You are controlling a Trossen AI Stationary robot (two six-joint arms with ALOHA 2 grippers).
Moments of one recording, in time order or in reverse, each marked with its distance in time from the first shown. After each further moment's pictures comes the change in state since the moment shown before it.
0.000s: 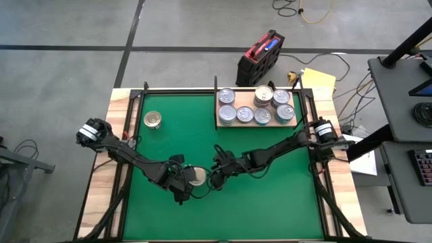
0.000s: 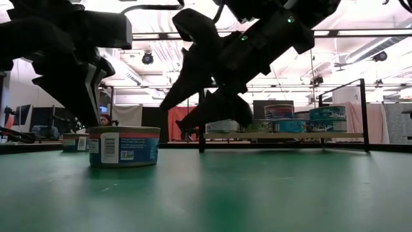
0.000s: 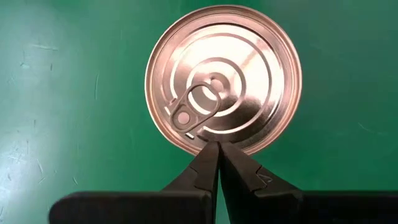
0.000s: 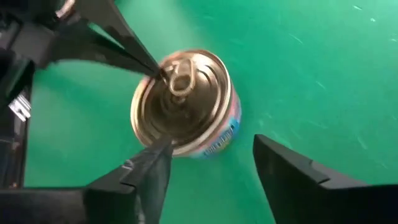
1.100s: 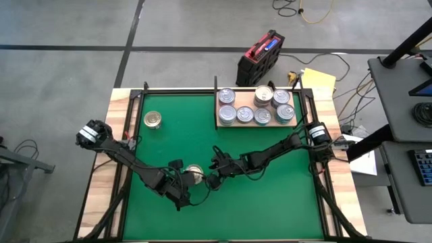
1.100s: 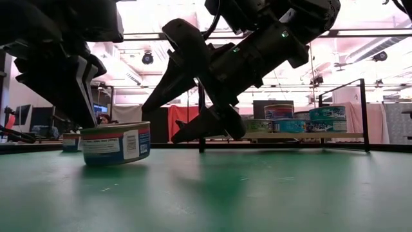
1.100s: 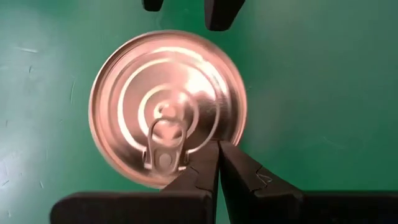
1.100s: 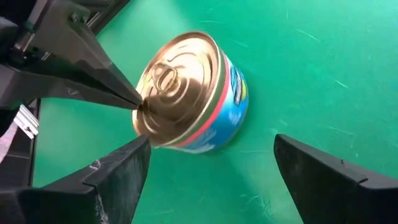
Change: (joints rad) left arm -0.078 0.007 -0.011 0.079 -0.059 -0.100; right arm -0.002 0.074 0.004 0.135 0.007 0.055
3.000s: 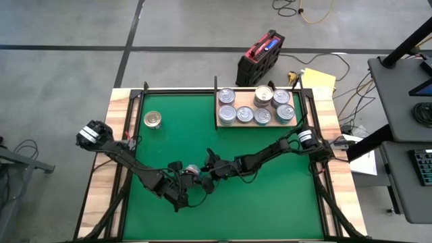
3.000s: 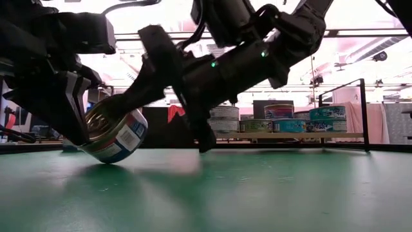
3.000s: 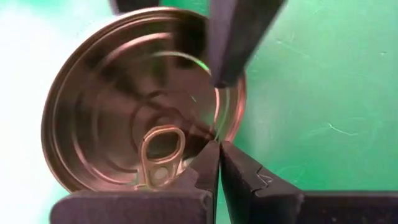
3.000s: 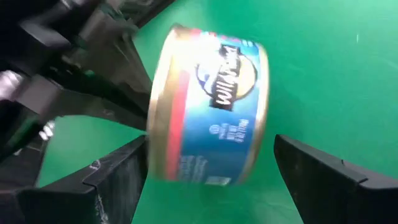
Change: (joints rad) left arm -0.018 0.002 -0.070 0.092 -0.010 0.009; right arm -0.006 0.137 0.079 0.206 -0.035 -0.111
